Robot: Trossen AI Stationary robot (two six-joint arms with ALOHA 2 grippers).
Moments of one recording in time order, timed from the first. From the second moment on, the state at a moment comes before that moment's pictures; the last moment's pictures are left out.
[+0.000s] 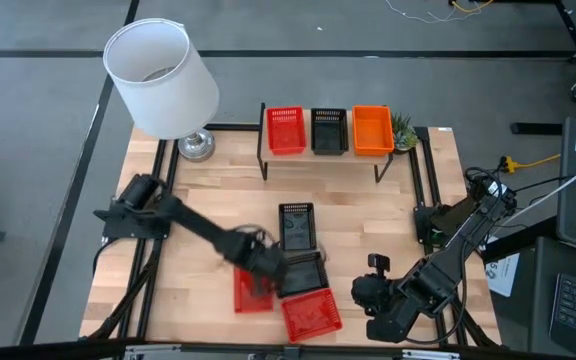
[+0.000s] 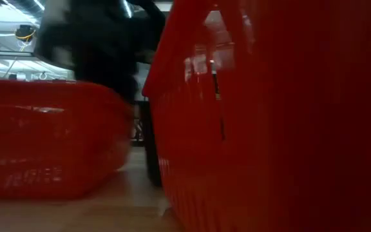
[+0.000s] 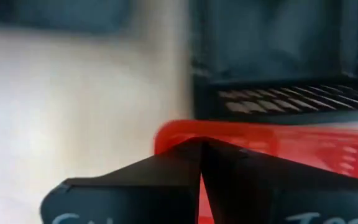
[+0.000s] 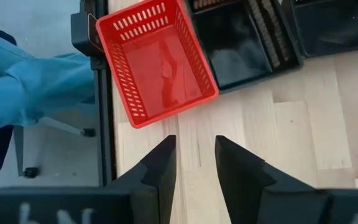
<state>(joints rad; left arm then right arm) -0.38 1.91 1.28 -0.59 -0.17 -0.53 0.83 1.67 1.57 -1.09 0.31 0.89</state>
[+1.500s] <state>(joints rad) -0.30 1.14 1.02 -1.11 -0.40 -0.66 0.34 1.84 1.57 -0.95 0.25 0.45</state>
